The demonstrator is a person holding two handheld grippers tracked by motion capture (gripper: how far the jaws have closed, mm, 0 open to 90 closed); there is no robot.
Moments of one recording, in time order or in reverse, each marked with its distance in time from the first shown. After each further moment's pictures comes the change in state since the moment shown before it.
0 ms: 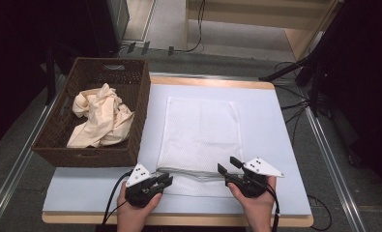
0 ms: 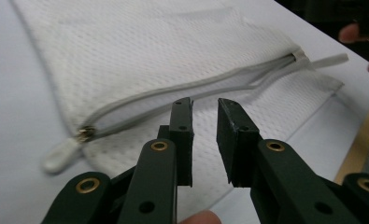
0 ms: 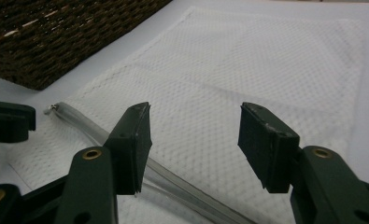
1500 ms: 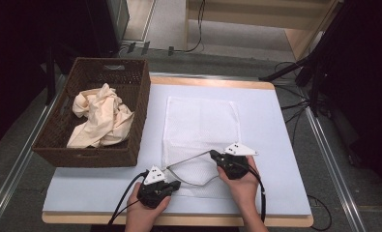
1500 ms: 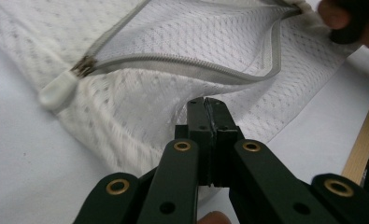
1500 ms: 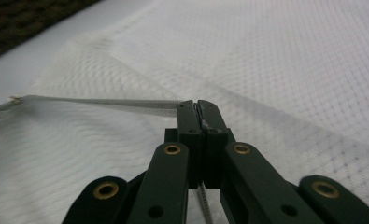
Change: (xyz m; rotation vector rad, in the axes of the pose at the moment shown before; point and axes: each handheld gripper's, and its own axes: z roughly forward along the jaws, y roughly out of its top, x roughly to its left) left arm -0.005 -0.004 0.025 0.133 -0.016 0.022; right arm -0.013 0.009 0.070 0.138 0.003 -0.083
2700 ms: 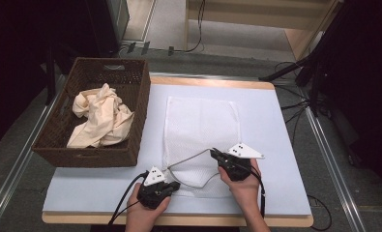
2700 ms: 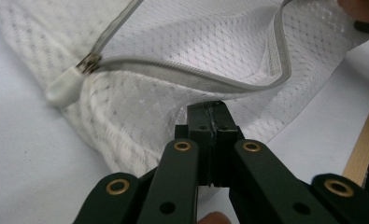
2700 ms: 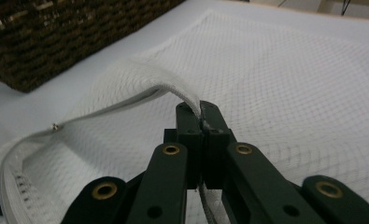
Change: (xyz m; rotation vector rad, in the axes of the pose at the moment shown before) left arm -0.001 -0.001 0.000 -0.006 0.005 0.009; right arm 0.011 0.009 -0.026 -0.123 0.033 -0.004
